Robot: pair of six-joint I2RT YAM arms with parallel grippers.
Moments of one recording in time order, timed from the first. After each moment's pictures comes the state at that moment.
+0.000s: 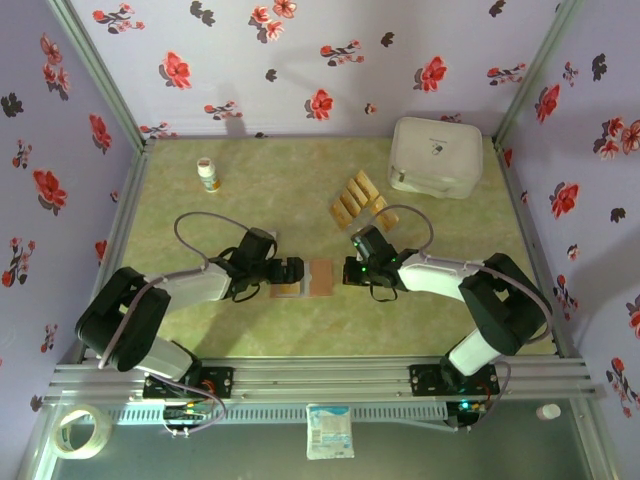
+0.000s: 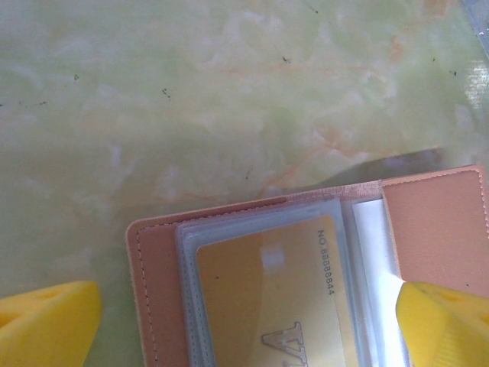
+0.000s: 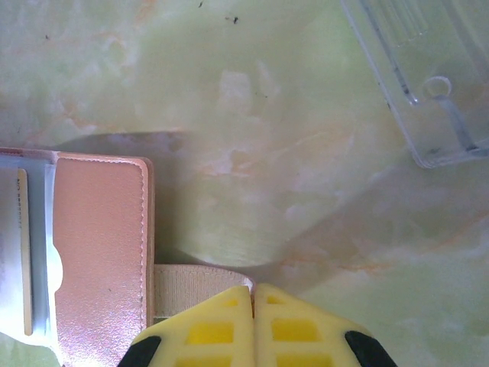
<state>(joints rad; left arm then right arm) -0.64 1.48 0.61 -0.03 0.06 -0.56 0.70 1.56 0.71 -0.14 -0.13 0.70</state>
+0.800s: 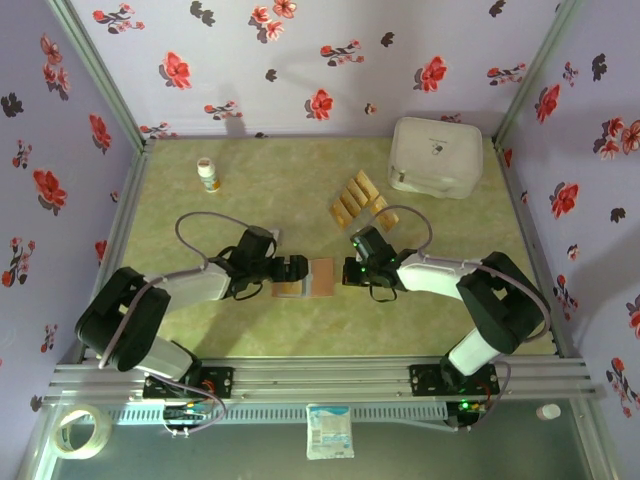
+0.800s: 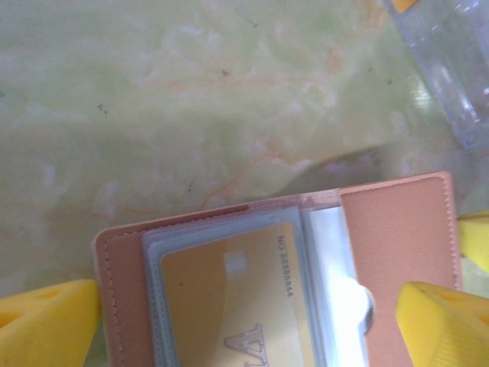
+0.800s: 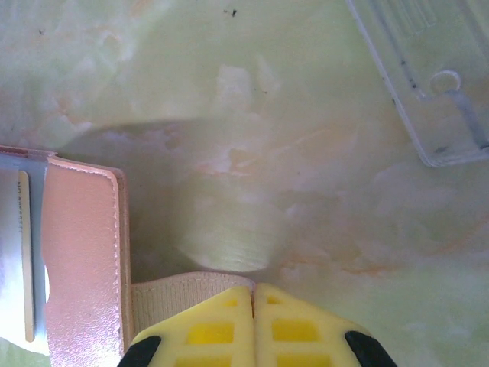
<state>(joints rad) -0.64 1.46 0.61 0.02 0.14 -0.57 0.70 1.58 0.71 -0.13 -0.14 0.70</state>
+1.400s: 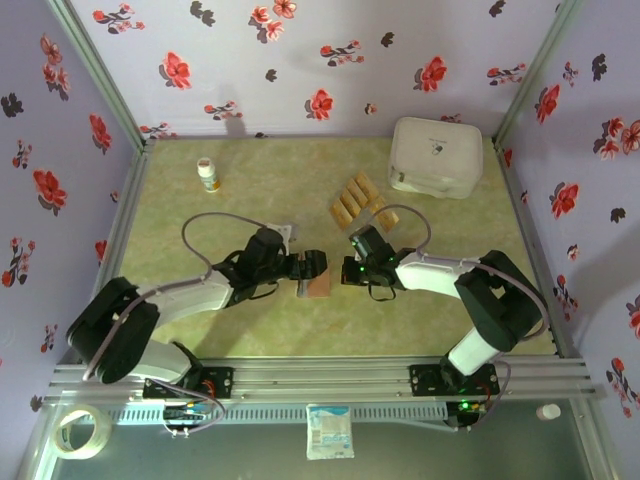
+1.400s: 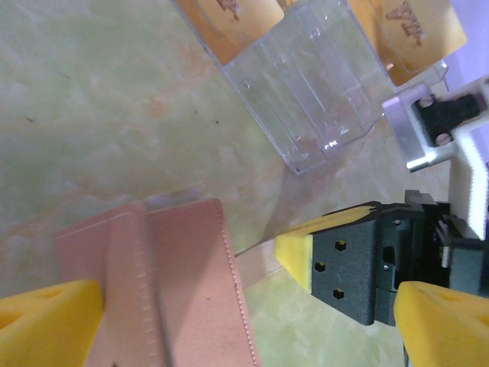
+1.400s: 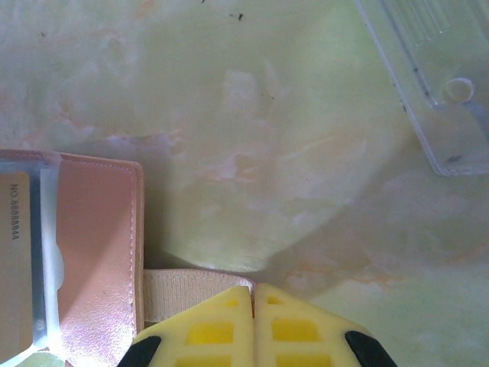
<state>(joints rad) -0.78 1.43 0.62 0.19 0.15 -0.73 0.70 1.59 0.73 -0.13 -0.14 0.70</state>
